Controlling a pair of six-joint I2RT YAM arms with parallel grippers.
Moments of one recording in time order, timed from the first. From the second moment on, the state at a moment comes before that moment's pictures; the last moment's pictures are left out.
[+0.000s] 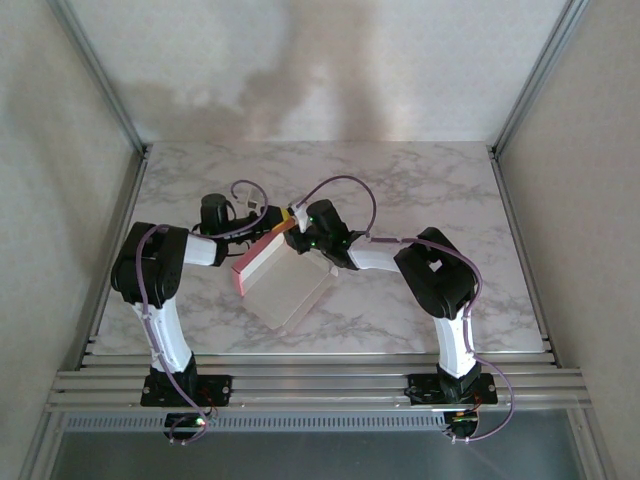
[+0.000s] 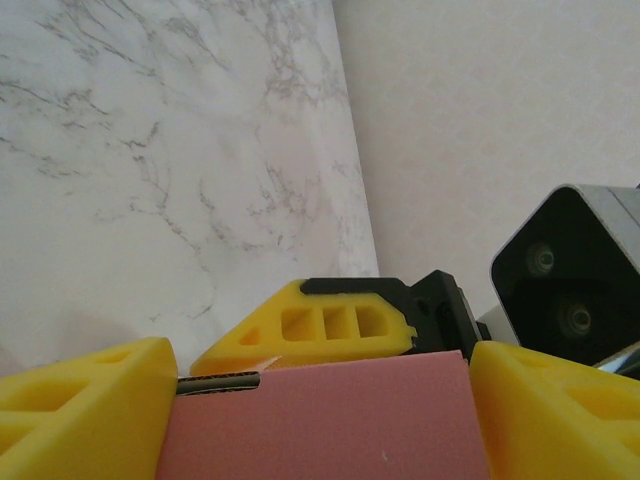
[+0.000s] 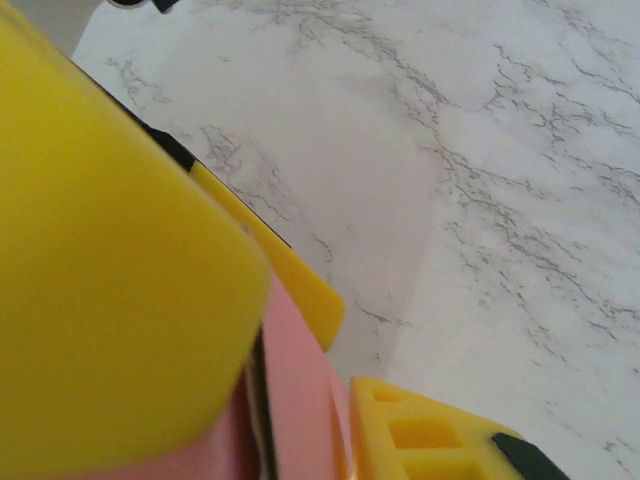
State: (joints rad) left arm -0.13 1.94 0.83 0.75 1.05 -0.97; right arm 0.78 2.02 1.20 0.27 -0.14 0.14
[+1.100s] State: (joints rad) left arm -0.13 1.94 0.87 0.66 1.02 -0.91; right arm 0.79 2.05 1.30 0.13 -0.03 0.17
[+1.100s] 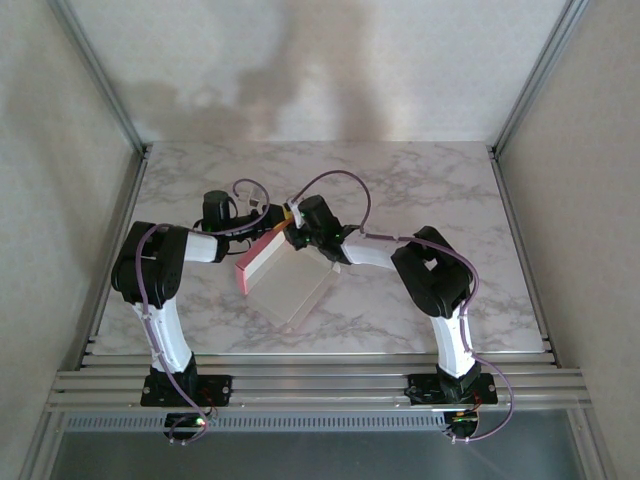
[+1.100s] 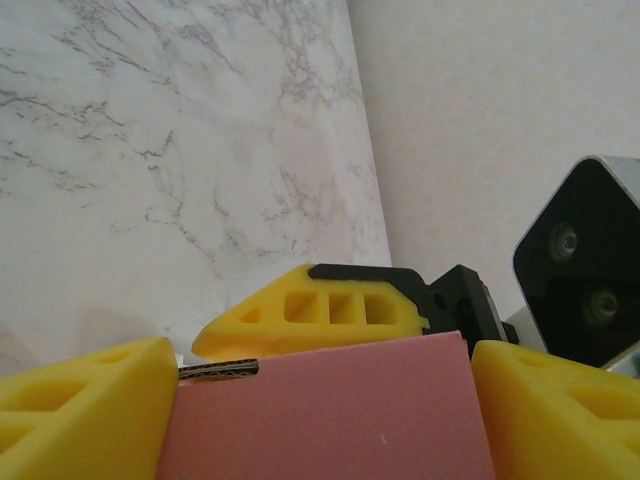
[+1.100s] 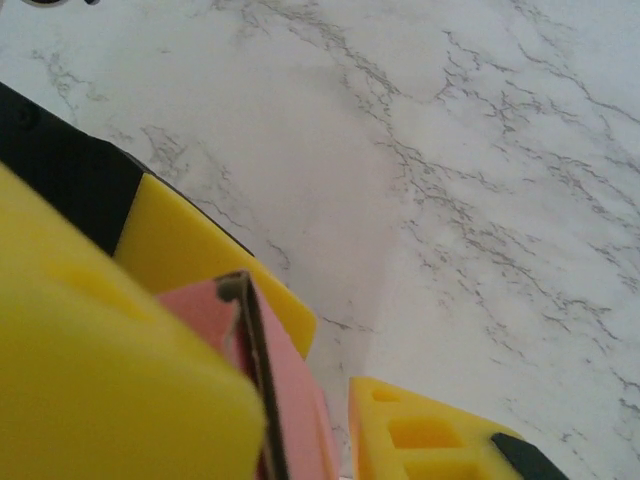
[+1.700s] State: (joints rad) left arm -0.13 1.94 0.90 0.62 0.98 -0.90; right arm 0.81 2.10 1.42 -0.01 0.04 0.20
